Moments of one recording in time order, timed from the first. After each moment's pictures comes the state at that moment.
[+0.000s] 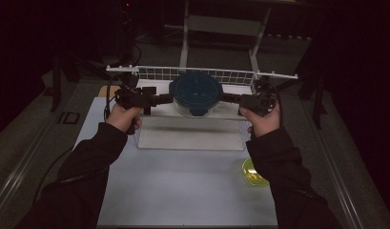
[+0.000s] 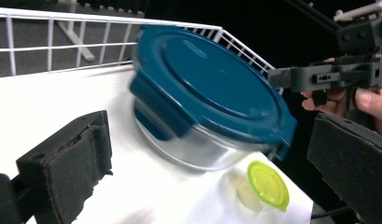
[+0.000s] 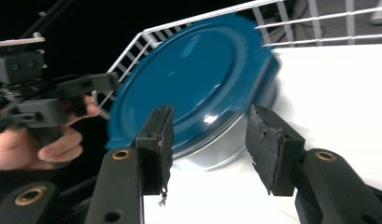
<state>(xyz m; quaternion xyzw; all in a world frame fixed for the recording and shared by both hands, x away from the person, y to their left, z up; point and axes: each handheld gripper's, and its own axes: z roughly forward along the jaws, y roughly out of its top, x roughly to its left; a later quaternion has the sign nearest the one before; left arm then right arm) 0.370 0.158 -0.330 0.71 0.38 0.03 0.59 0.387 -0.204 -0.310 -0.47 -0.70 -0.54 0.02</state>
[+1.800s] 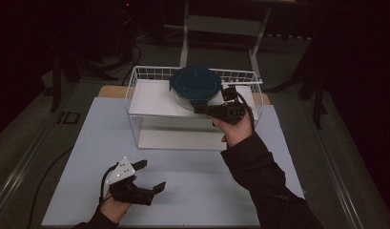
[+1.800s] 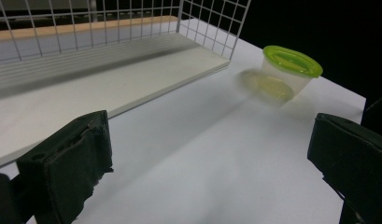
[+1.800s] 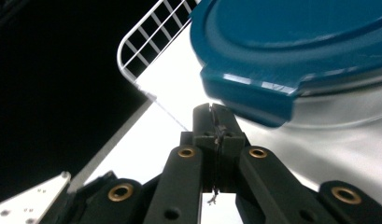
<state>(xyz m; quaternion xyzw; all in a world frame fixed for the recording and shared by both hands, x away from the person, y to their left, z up) 0.218 0.159 -0.491 0.74 0.35 0.14 0.56 0.369 -0.133 -0.327 -0.42 -0.75 -0.51 0.03</state>
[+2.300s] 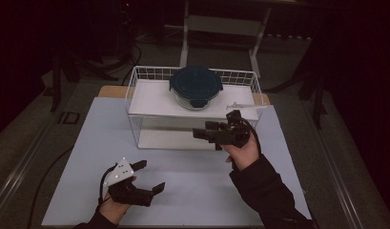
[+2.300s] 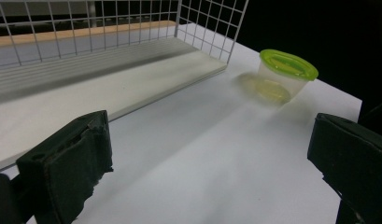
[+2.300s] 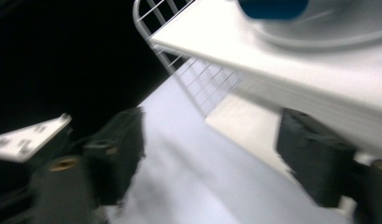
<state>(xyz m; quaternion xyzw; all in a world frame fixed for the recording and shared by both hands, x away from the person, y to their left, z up) 0.215 0.160 -0.488 0.74 0.35 0.14 0.56 0.337 -0.158 -0.371 -0.37 -0.76 -0.53 0.03</state>
